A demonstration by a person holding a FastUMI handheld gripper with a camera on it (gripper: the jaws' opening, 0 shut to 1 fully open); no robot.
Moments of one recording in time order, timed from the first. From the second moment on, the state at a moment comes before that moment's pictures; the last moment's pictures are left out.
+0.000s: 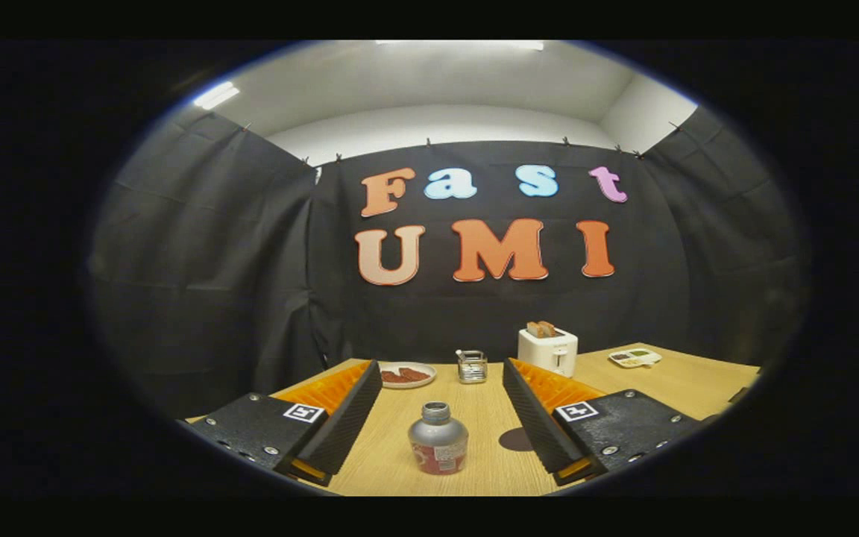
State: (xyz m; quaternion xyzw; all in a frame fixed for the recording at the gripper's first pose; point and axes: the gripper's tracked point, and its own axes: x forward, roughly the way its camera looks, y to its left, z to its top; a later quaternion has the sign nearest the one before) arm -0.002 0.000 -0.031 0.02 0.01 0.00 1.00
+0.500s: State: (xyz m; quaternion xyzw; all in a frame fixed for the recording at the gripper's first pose) arm 0.006 0.006 -0.084 0.02 0.04 0.00 1.00
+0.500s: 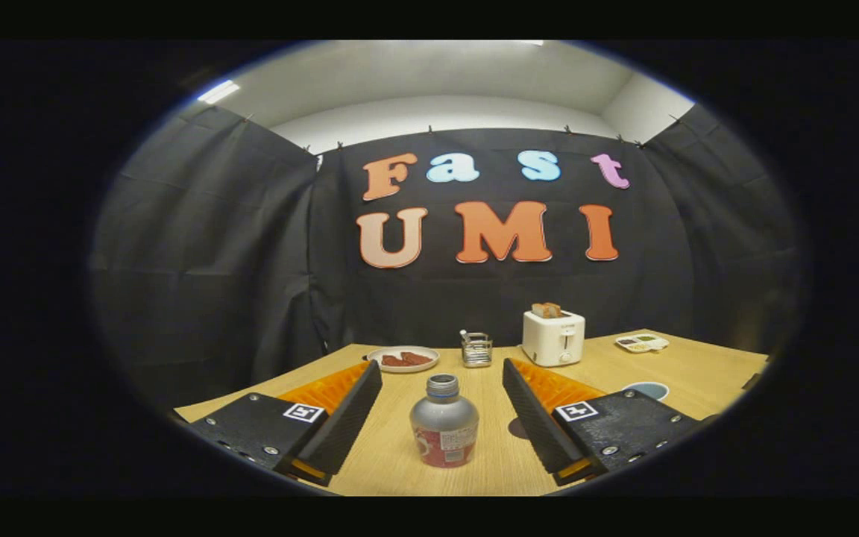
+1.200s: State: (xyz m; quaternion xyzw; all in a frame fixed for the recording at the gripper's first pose) arm 0.019 0.010 -0.191 -0.03 0.17 -0.01 0.98
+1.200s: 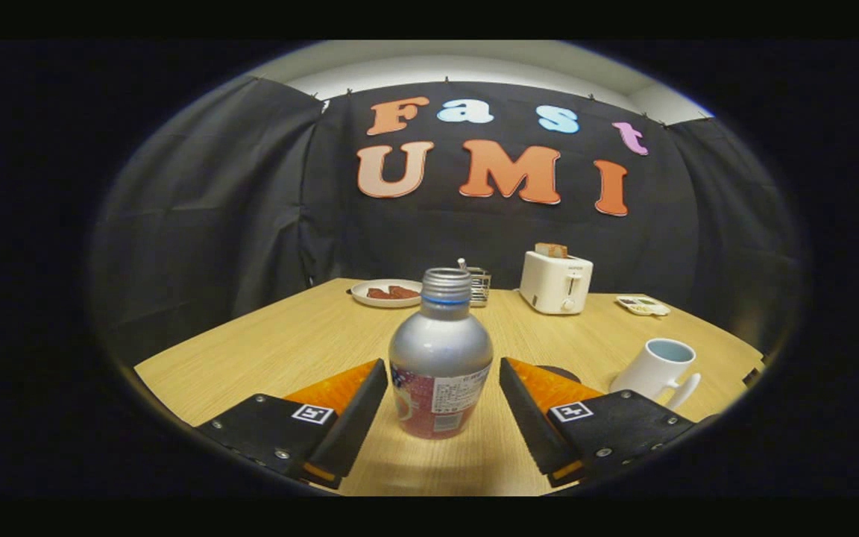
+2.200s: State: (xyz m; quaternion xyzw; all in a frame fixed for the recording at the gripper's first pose) arm 0.029 0.022 -0.186 0.08 0.16 0.03 0.98
